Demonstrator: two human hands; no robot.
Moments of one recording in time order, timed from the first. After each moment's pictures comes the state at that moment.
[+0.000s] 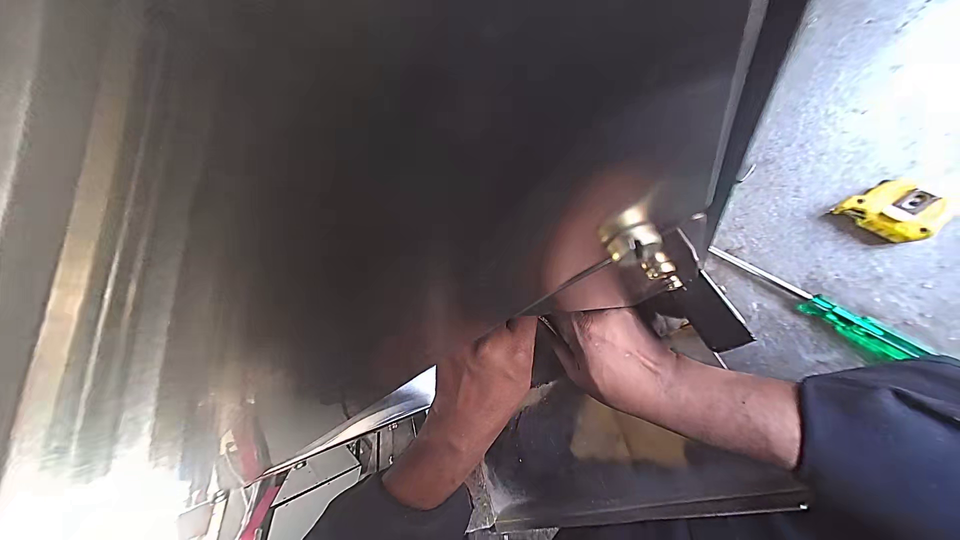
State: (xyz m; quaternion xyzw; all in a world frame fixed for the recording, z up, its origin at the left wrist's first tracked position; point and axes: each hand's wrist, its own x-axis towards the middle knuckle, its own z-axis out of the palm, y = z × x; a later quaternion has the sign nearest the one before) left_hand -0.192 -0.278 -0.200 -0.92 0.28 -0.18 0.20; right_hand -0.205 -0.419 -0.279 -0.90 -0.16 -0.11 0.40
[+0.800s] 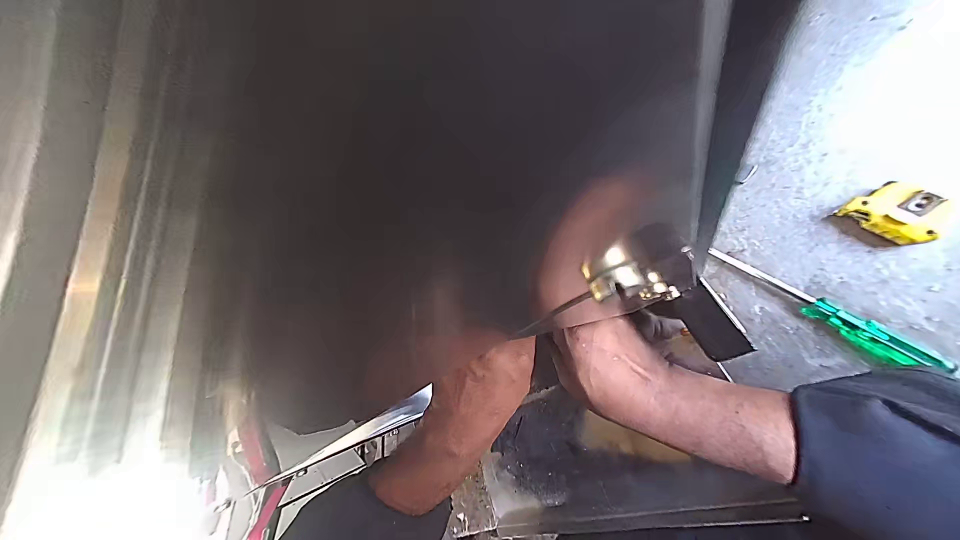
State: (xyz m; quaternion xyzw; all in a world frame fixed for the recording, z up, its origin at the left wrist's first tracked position) left_hand -0.194 -0.292 -0.191 -0.92 0.26 -0.15 0.26; right_hand -0.208 -0.420 -0.258 -0.90 -0.14 -0.03 0.42
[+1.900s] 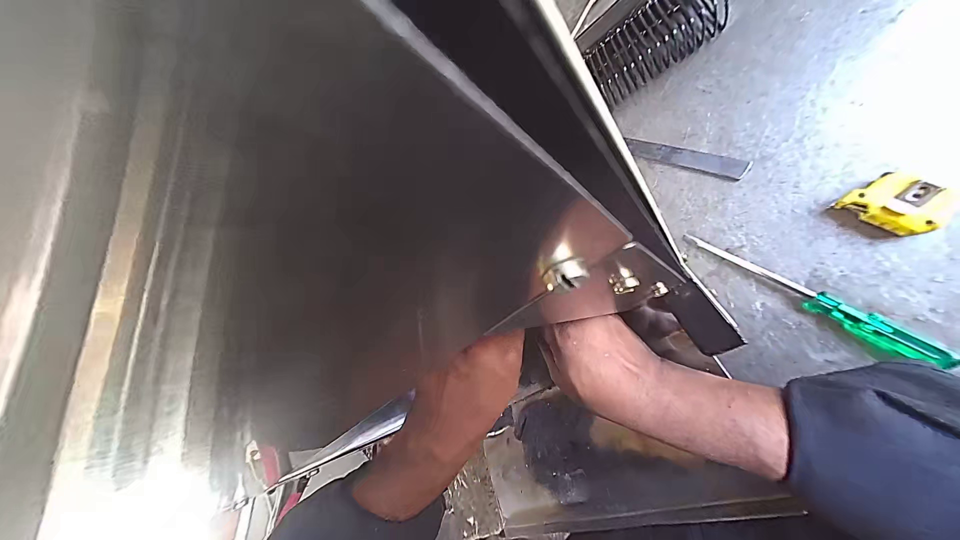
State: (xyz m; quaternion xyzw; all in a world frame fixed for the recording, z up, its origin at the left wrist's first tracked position) left_hand -0.184 -0.282 -0.180 -0.90 0.30 -0.17 0.26; right_hand -0.202 -0.417 -0.255 -0.89 -0.14 -0.03 0.43
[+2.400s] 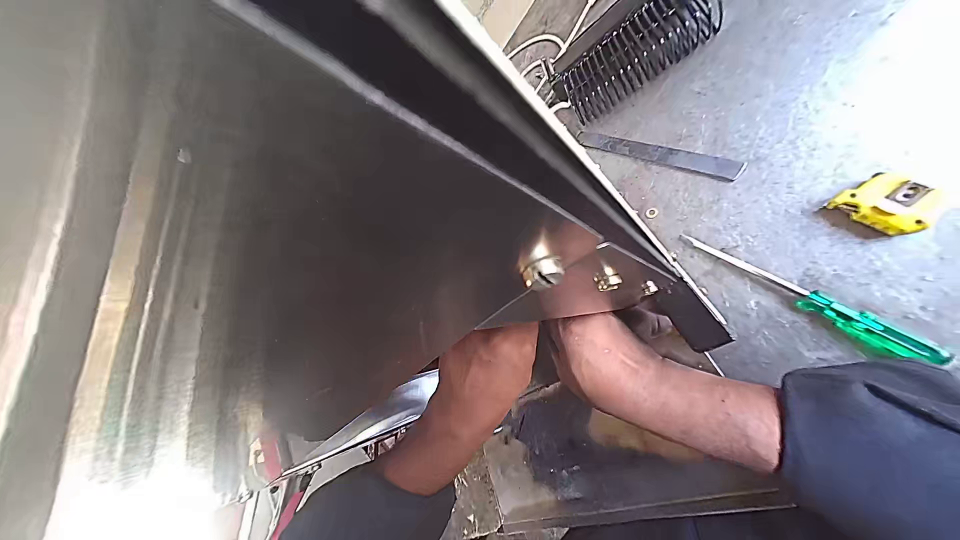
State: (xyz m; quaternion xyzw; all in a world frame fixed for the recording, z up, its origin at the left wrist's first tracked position) left_hand -0.184 -0.286 -0.196 -0.91 0.30 -0.14 0.25; right_hand -0.203 -0.424 -0.256 -0.89 -0.14 0.07 0.43
